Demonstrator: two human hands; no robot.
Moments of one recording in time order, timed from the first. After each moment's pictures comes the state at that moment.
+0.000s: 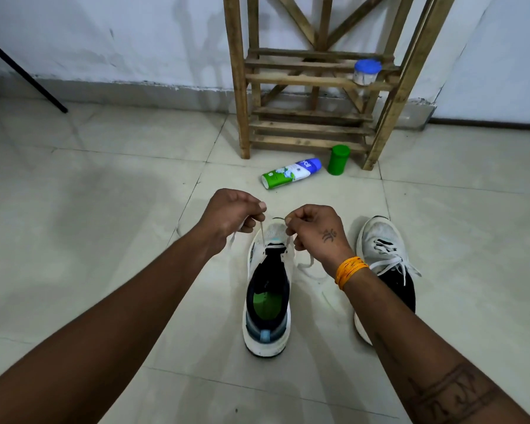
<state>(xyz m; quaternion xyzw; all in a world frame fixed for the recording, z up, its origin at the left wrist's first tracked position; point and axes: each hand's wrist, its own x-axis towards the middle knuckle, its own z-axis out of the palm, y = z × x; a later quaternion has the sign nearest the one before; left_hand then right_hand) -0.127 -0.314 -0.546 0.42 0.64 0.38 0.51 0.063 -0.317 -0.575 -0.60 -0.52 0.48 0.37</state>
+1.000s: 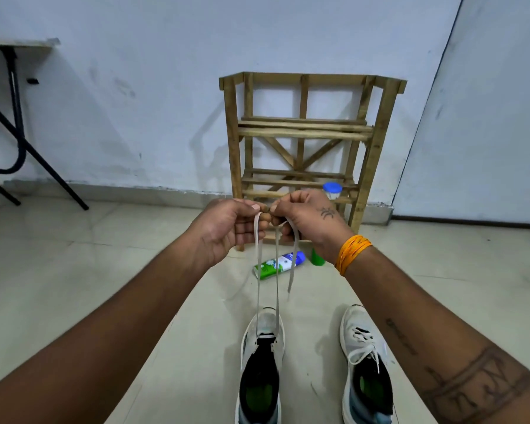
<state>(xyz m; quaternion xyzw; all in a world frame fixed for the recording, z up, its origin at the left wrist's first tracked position) -0.109 -0.315 -0.332 0.41 0.50 0.50 0.58 0.059 -0.299 -0.328 -0.48 -0.57 0.50 0.43</state>
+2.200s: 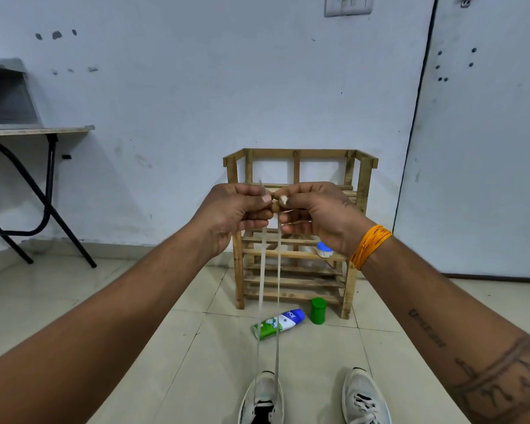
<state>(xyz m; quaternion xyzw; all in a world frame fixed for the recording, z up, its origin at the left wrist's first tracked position) -0.089 -0.323 -0.197 0.55 0.44 0.55 0.44 0.097 -0.309 -0.196 -0.35 -0.59 0.55 0.48</state>
